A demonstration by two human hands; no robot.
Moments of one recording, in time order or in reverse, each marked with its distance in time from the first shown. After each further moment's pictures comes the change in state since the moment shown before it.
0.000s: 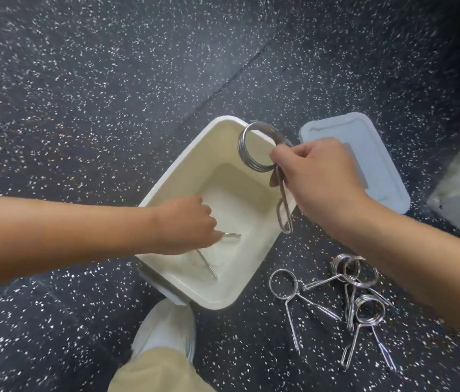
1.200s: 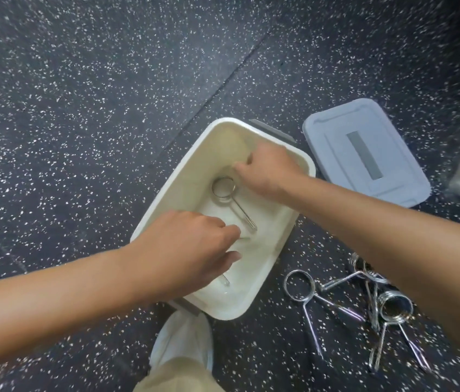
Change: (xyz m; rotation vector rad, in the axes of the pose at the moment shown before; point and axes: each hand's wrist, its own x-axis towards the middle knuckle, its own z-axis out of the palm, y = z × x) left_hand -0.034 0.030 -0.068 -0.455 0.193 -0.398; right_hand 0.067 0.022 0.066 -0.446 -0.168 -0.013
